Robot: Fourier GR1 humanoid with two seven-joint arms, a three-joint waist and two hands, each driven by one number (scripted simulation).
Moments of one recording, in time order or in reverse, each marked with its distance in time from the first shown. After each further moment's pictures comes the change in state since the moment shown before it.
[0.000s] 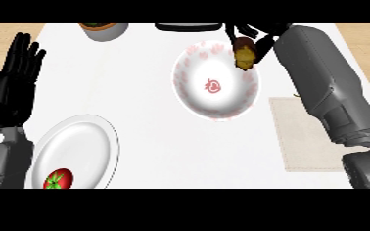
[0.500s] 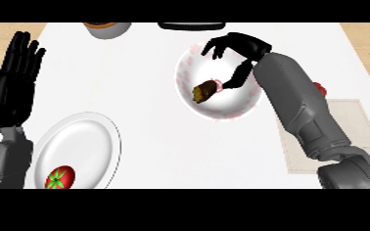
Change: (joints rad) left arm -0.004 0.000 0.004 -0.004 0.005 -0.017 -0.014; right arm 0.091 0.119 -0.059 0.054 -0.058 -0.021 0.151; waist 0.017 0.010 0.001
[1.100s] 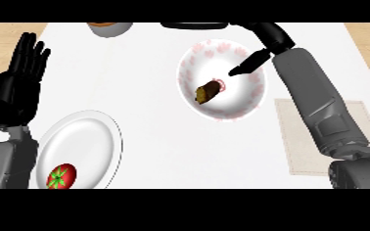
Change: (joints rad) left arm -0.004 -0.013 -0.012 0.019 -0.016 0.000 -0.019; right arm -0.005 -0.059 -0.258 0.032 -0.247 -0.024 -0.037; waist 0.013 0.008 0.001
